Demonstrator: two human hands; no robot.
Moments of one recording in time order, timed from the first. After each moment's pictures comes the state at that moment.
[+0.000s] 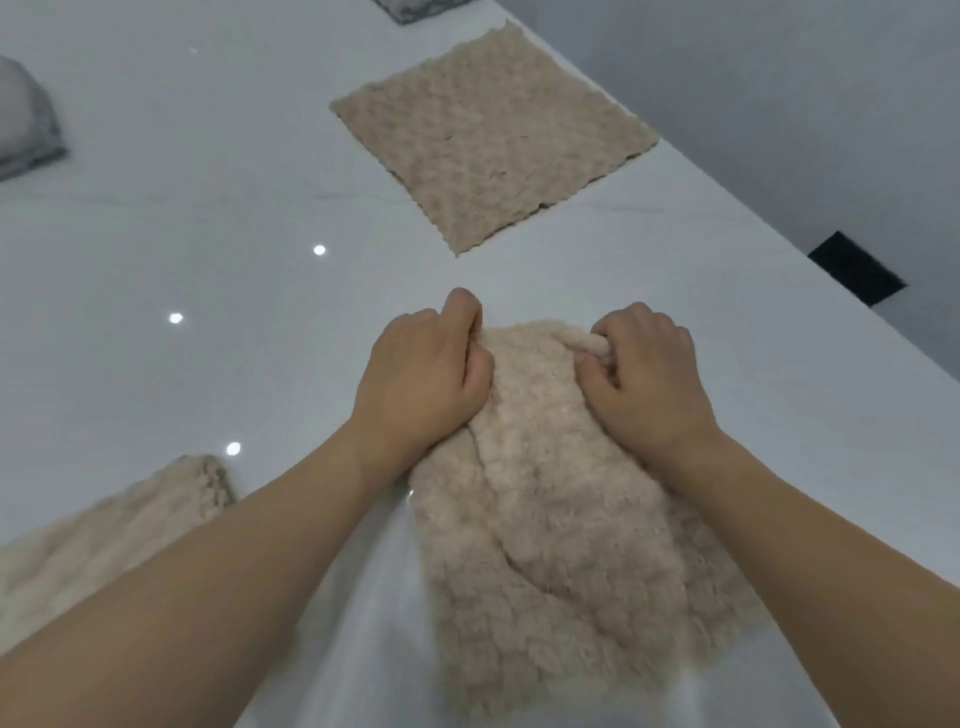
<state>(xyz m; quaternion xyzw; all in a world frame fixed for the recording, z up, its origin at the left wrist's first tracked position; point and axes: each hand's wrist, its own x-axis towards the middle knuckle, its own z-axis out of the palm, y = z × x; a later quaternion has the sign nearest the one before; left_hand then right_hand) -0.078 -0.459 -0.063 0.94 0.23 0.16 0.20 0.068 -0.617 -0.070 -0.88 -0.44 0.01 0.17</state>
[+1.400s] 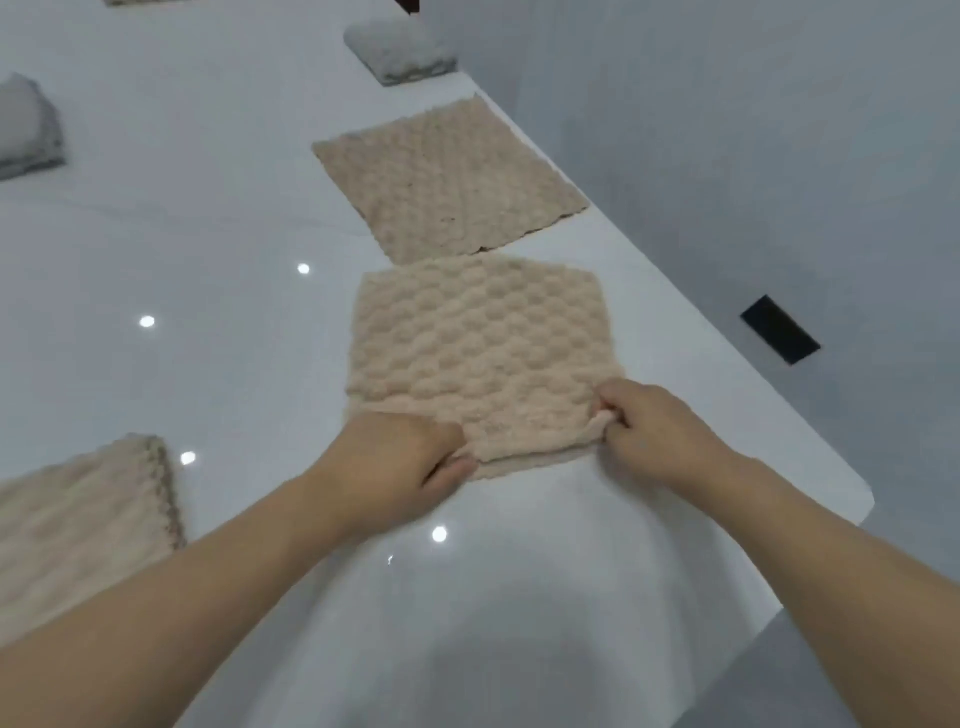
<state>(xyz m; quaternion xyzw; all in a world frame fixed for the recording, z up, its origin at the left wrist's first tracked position) -0.101 -0.526 -0.047 0.98 0.10 0.08 0.13 0.120 -0.696 -0.017 -0.86 -0.44 0.20 0.14</state>
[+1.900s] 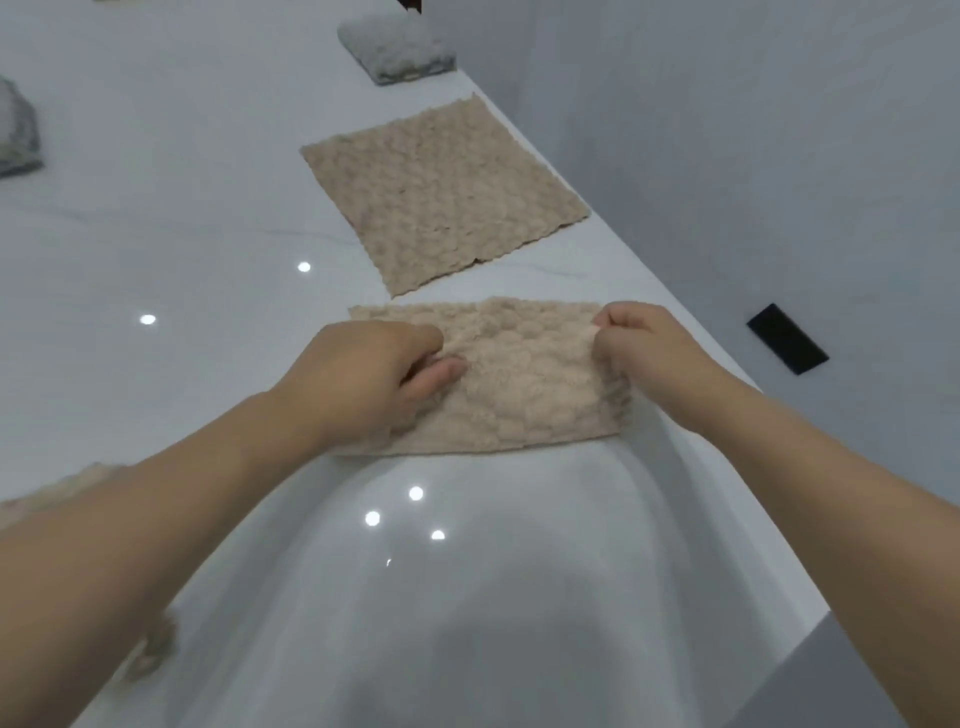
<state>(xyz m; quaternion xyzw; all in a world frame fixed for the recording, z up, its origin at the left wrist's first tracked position) -0.053 -0.464 -0.016 0.97 0.18 0.10 0.14 0.158 -0.633 0.013 -0.83 -0.29 0.30 0.37</state>
